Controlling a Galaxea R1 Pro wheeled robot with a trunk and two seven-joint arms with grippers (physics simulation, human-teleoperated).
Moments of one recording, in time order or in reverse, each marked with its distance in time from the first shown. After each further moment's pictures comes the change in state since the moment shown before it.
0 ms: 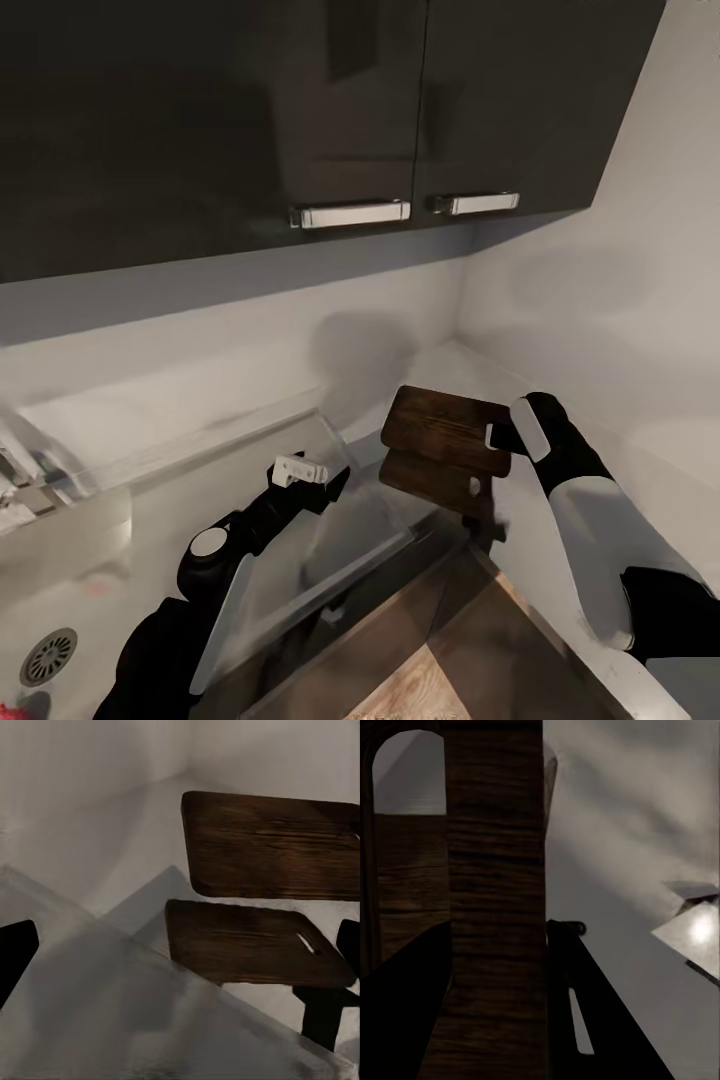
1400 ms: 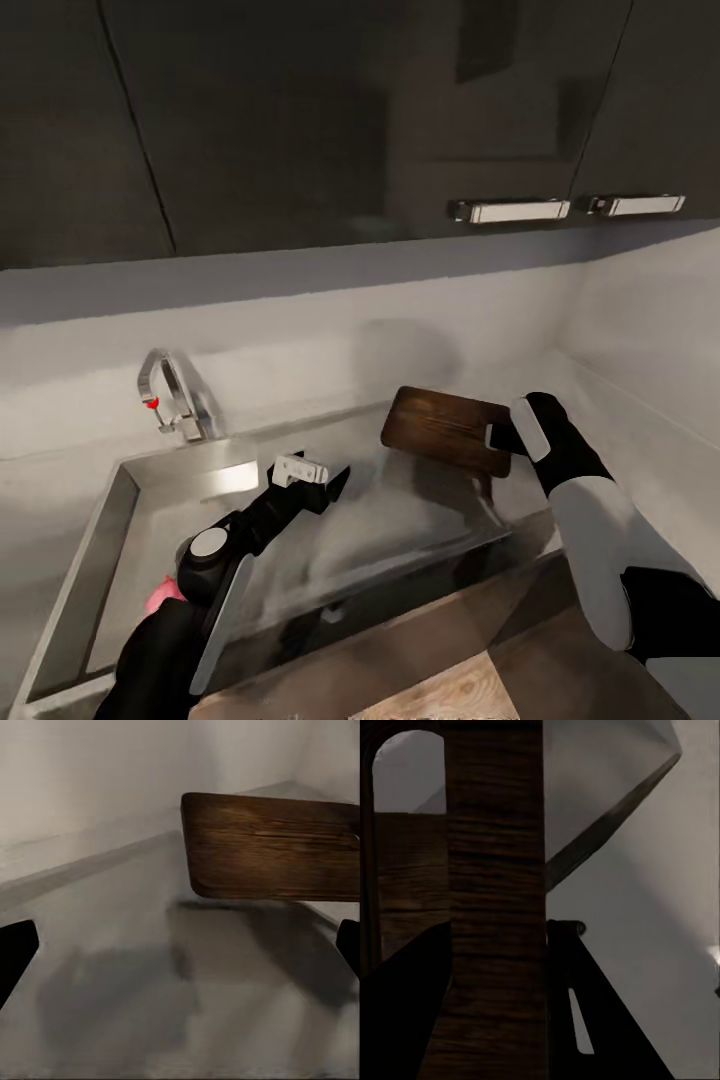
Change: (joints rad) left arm 0.000 0.000 -0.001 -0.001 0.000 0.000 0.000; right arm 0.000 0.001 -0.001 0.001 0.002 0.003 -0.001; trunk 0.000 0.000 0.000
